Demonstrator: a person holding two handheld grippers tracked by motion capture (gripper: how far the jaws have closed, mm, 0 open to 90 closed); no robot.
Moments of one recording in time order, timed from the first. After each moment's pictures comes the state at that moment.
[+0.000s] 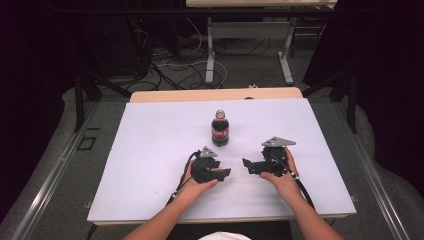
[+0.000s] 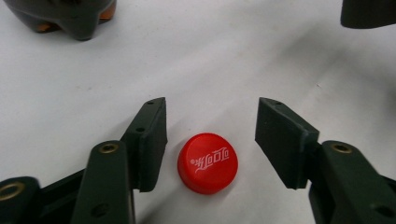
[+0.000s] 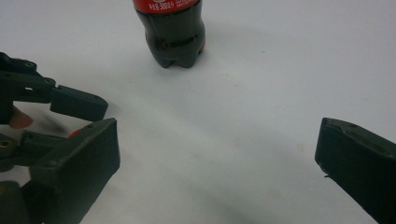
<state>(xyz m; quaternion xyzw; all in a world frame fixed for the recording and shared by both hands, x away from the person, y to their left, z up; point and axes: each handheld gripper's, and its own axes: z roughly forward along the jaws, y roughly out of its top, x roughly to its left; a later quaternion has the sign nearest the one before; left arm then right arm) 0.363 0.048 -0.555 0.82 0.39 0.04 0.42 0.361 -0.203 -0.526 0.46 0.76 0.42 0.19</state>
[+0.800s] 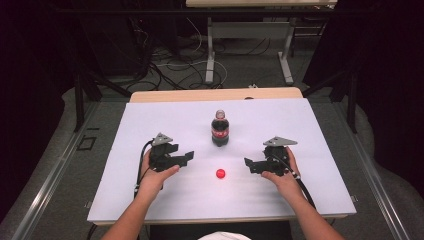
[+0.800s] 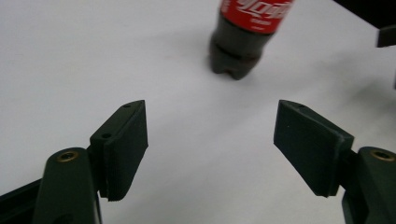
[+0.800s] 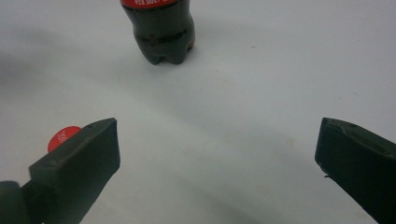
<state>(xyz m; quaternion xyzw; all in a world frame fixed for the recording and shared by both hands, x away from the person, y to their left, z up) 0.374 0.168 -0.513 0.76 0.46 0.13 0.44 0.364 -0.207 -0.528 0.47 0.75 0.42 0.19</state>
